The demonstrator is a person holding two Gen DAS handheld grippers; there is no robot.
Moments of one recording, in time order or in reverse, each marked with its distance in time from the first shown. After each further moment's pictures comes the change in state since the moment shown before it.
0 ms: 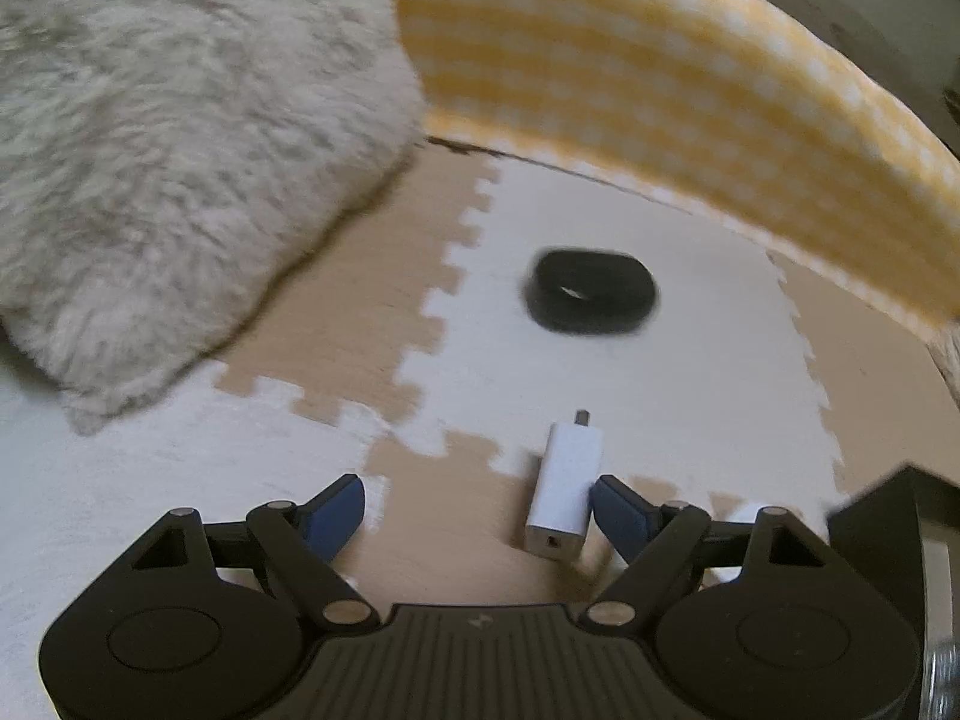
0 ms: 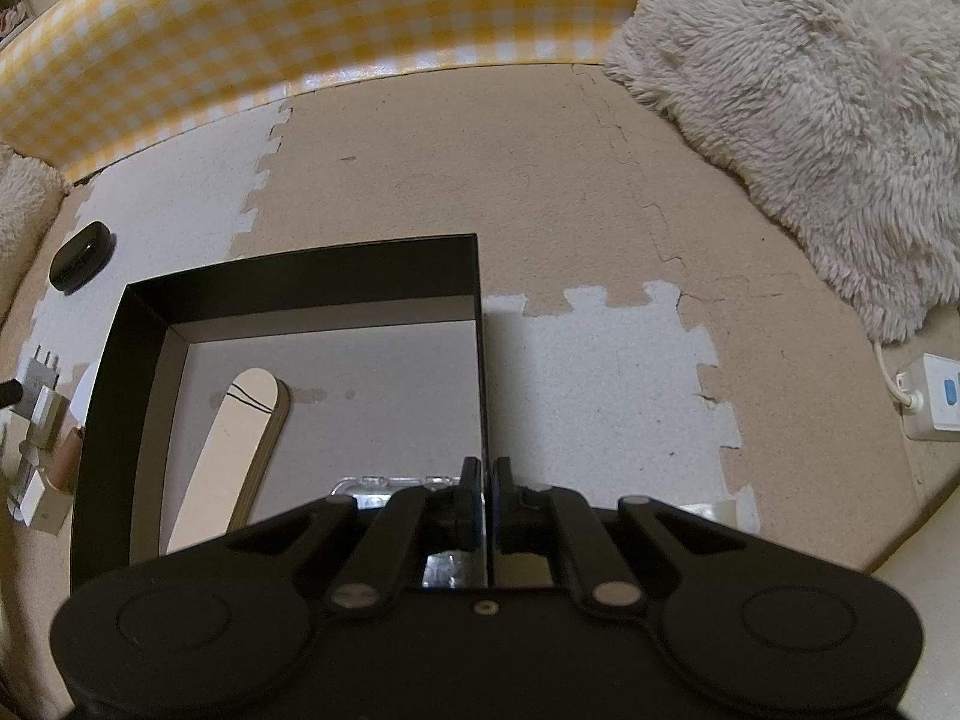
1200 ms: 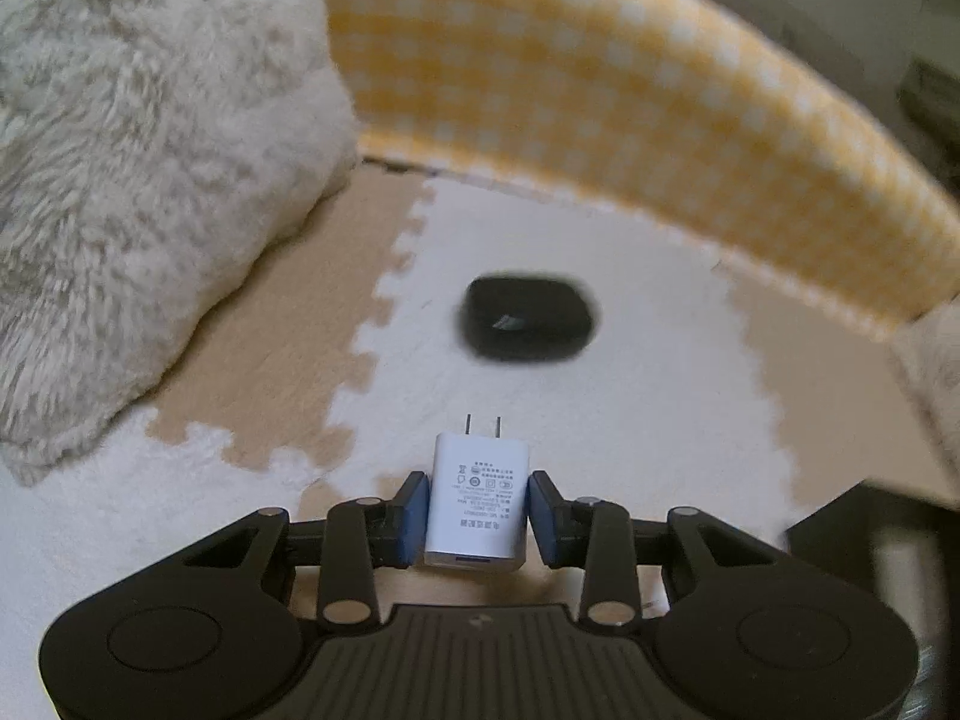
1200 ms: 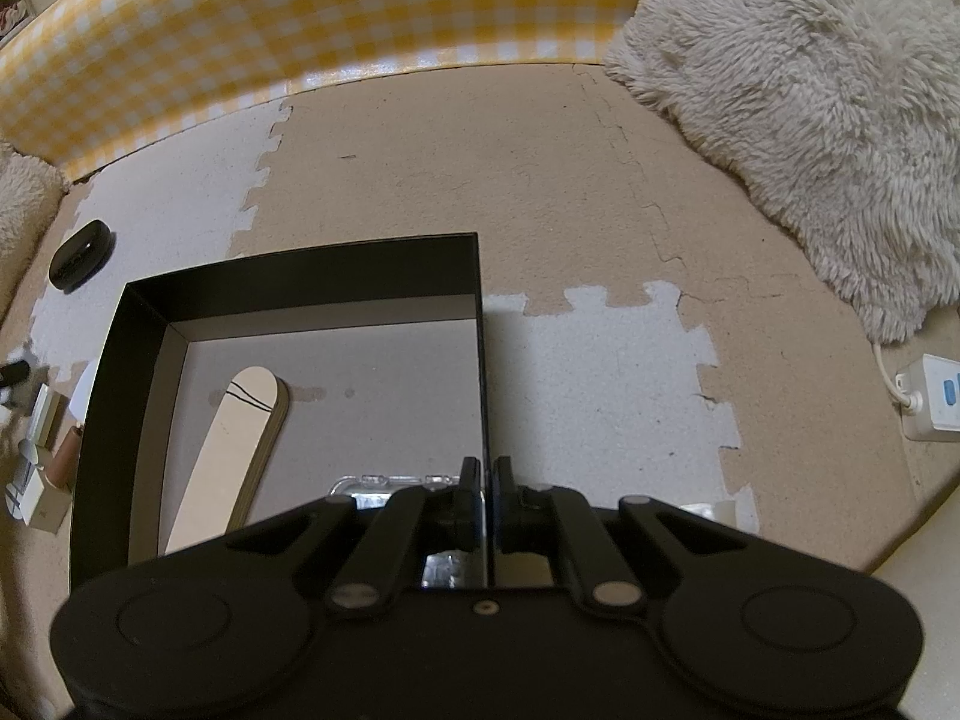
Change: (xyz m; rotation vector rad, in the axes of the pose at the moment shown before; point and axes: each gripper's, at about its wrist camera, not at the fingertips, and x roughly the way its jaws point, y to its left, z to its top) left arm 0.003 -0.012 0.013 0.041 -0.017 -0.150; right arm 0.001 -0.001 0.000 -0.004 0.001 0.001
